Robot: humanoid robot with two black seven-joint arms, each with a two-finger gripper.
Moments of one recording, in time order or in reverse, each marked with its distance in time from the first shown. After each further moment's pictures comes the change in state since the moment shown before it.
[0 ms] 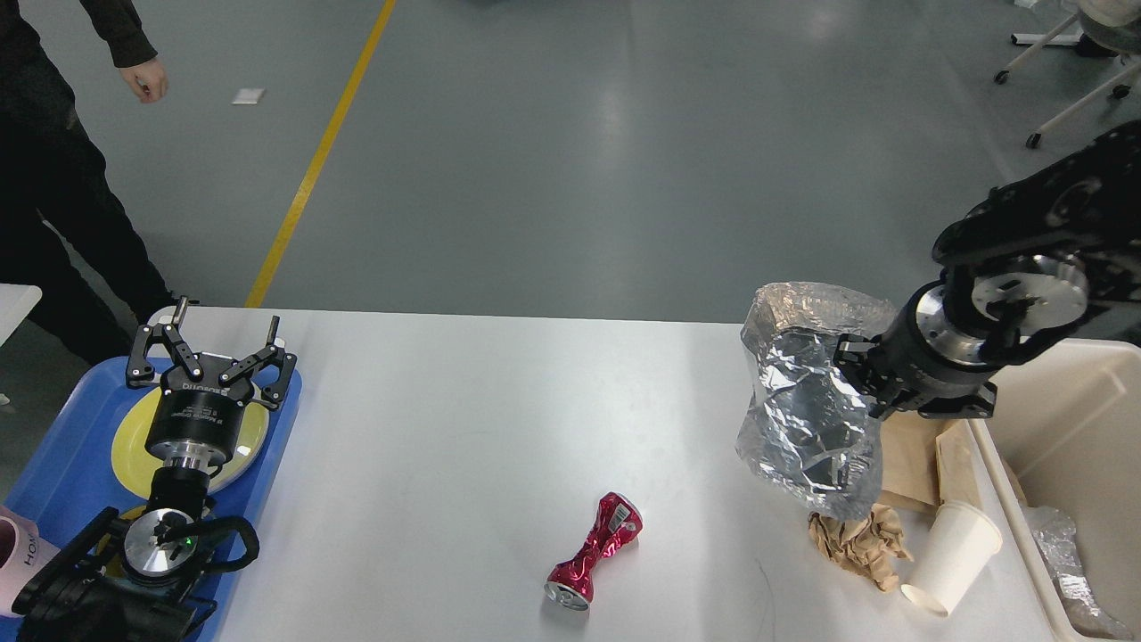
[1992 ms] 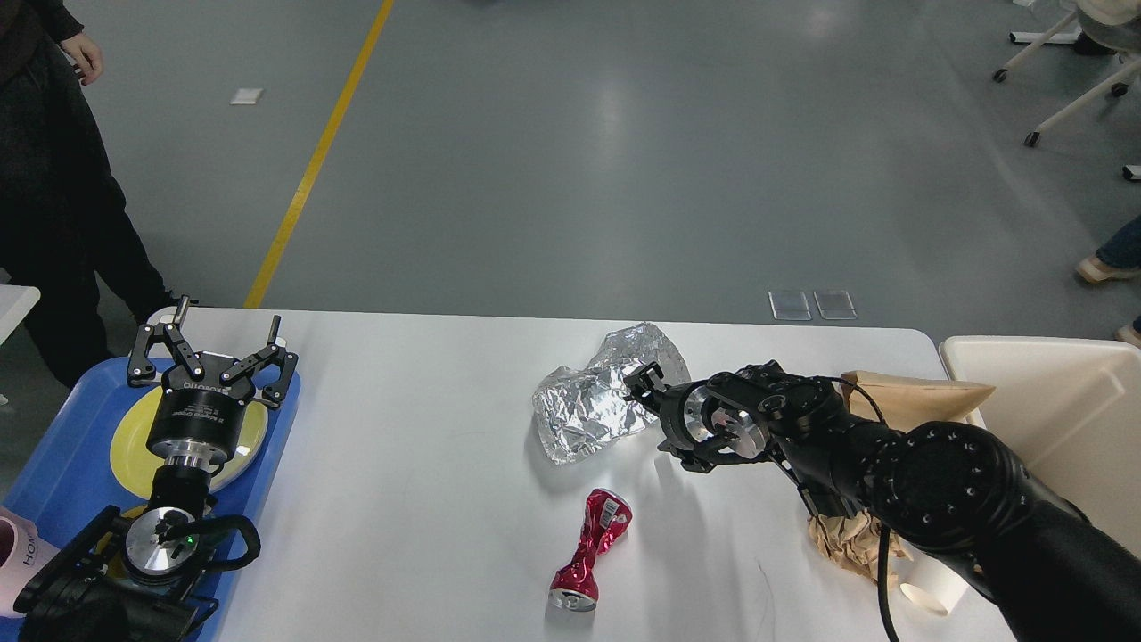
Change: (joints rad) left arm -0.002 -0.002 0.001 -0.001 0.000 0.000 0.000; right arm -1.128 0.422 0.694 -1.310 0.015 -0.145 0.054
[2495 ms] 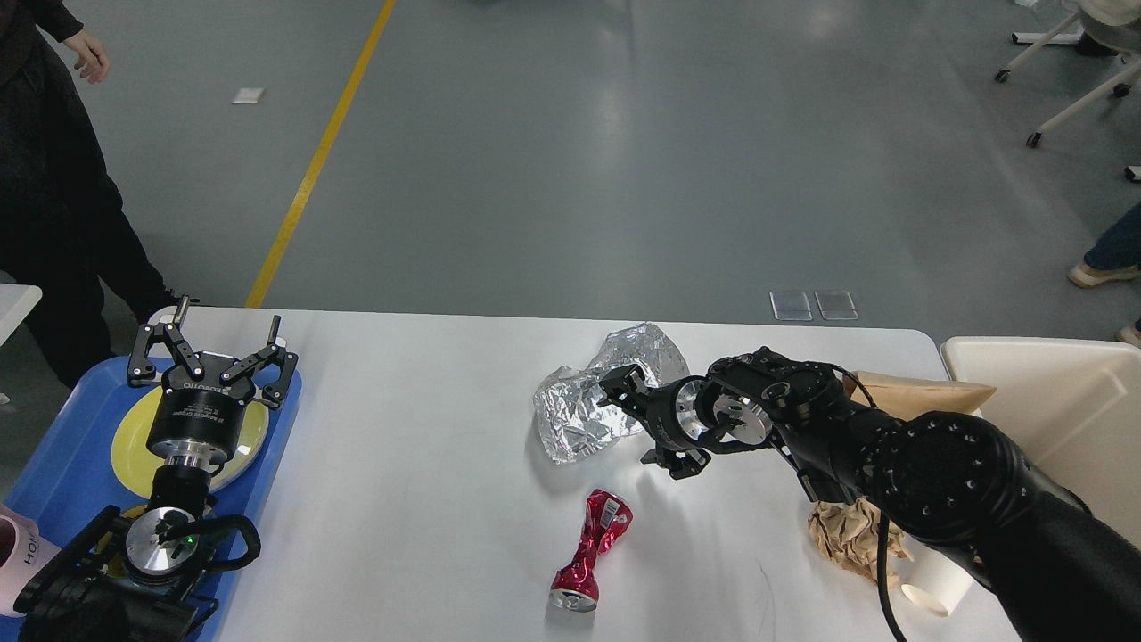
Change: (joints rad) left arm 0.000 0.000 0.000 0.000 0.000 0.000 0.000; right arm 0.023 0.001 -0.006 -0.015 0.000 0.193 -0.014
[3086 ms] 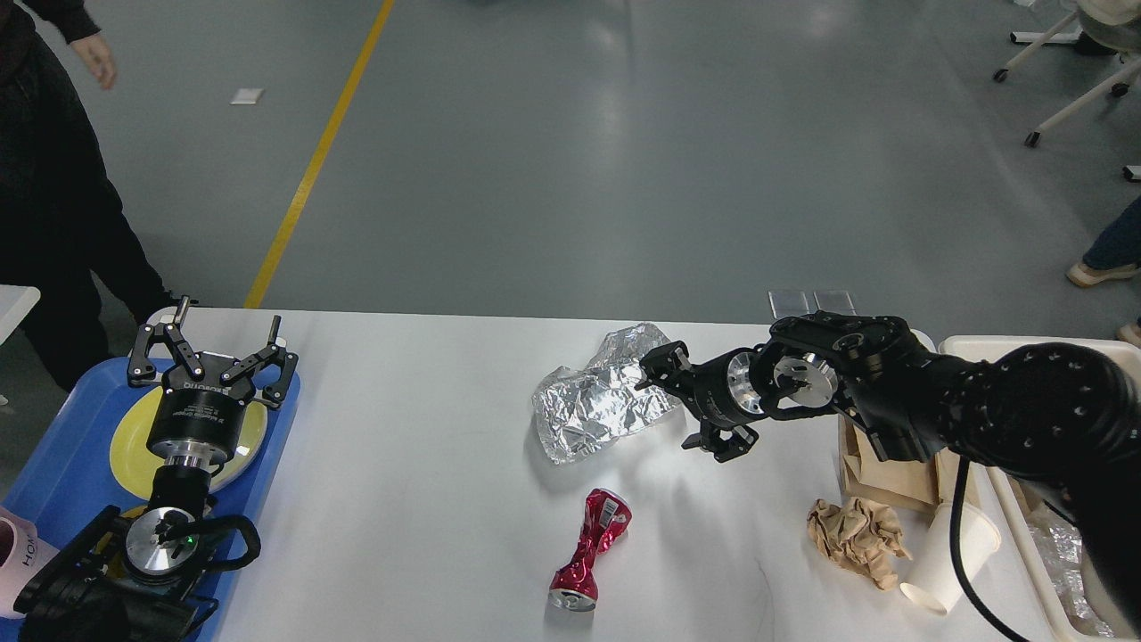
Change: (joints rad) left arm 0.000 0.000 0.000 0.000 0.001 0.000 0.000; right arm 0.142 -0.201 -0.022 0.241 0.013 0.077 -0.005
